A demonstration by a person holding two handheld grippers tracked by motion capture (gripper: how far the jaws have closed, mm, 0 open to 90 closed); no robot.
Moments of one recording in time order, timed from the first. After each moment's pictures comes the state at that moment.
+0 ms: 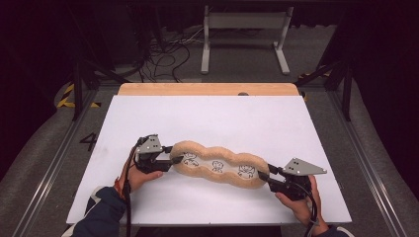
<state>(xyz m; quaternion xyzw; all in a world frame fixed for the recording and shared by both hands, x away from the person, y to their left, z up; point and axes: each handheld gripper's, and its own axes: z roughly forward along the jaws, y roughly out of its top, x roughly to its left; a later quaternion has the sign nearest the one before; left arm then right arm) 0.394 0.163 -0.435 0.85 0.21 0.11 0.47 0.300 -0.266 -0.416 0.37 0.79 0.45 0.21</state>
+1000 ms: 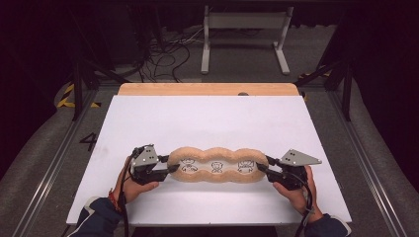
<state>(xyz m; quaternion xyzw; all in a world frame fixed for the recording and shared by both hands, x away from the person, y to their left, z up) 0.362 0.169 -0.435 0.85 0.21 0.13 0.46 0.327 -0.266 -0.419 0.35 0.79 0.45 0.22</state>
